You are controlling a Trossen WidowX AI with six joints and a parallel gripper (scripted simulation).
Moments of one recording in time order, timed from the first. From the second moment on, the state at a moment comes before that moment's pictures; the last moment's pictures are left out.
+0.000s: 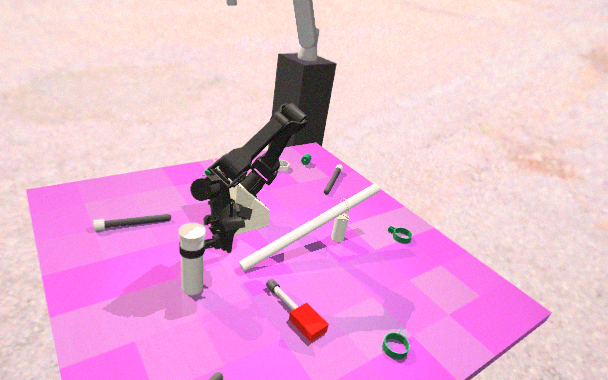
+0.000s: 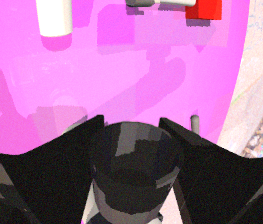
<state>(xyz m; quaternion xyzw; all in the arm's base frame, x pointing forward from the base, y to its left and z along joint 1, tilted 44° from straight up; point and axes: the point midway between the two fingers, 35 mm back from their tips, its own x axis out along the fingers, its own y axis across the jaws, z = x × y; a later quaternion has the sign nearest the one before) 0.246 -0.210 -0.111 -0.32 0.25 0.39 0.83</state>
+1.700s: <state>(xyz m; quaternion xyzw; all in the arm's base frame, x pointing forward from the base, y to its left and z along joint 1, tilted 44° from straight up) 0.236 -0.207 -0.112 -0.34 0.21 0.41 0.82</state>
